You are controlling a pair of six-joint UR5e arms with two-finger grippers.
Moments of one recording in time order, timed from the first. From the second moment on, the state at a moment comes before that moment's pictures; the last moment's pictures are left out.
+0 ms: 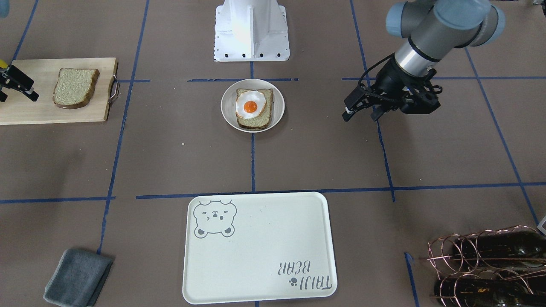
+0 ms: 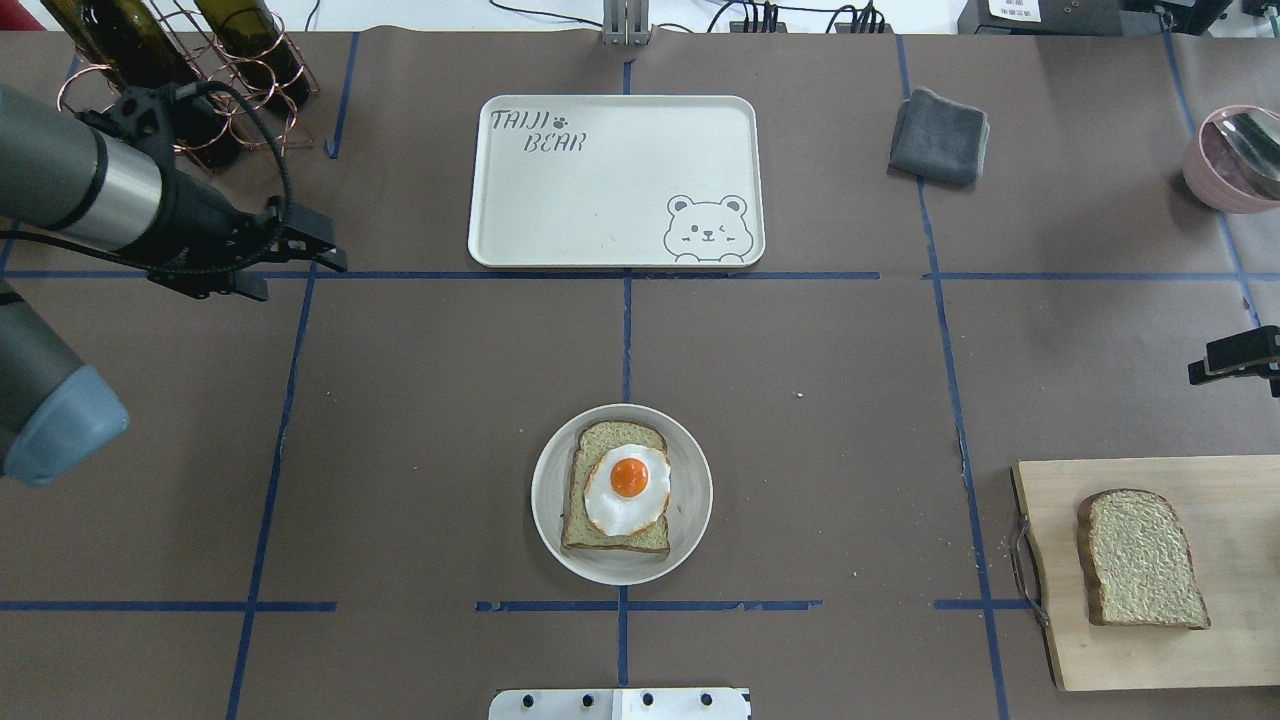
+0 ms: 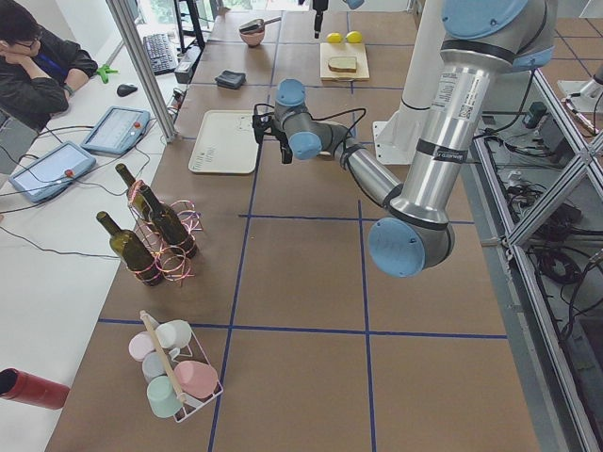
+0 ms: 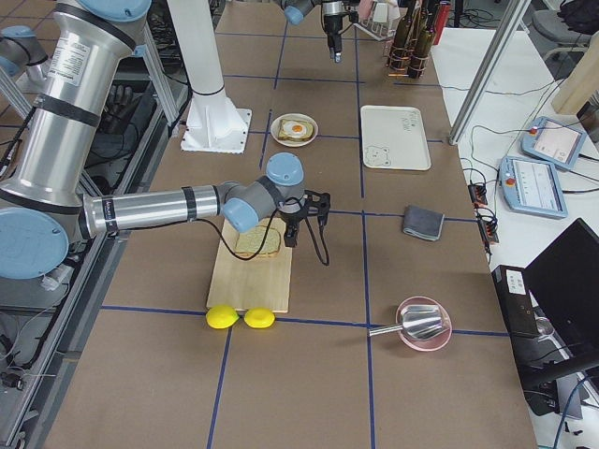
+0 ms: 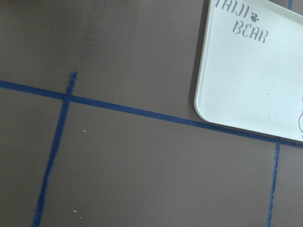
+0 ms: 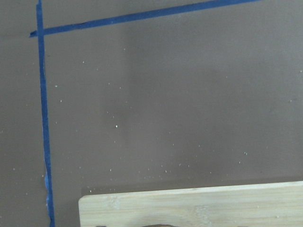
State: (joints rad) left arm -0.79 -1.89 -1.91 -1.99 -2.13 -1.43; right arm 1.04 -1.92 2.01 -1.03 2.27 0.90
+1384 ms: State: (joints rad) left arm -0.67 -2.03 -1.86 -1.99 -2.06 -1.61; right arm 0.68 -2.08 1.89 -0.64 2.05 1.07
